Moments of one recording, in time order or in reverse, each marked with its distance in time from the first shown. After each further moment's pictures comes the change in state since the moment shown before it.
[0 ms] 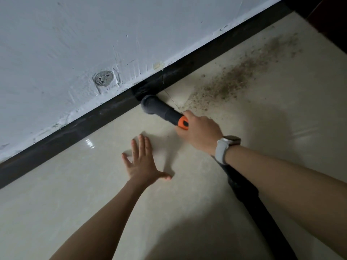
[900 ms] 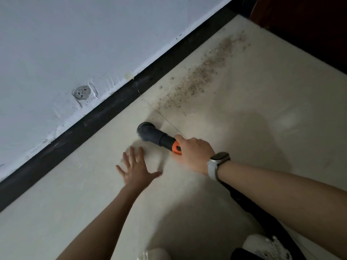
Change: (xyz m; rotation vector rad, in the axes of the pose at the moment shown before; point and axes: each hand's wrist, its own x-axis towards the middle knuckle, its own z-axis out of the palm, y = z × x) left_hand -0.028 0.010 0.018 -0.068 0.127 0.031; right_hand -0.088 0.022 0.019 -0.013 -0.031 0.048
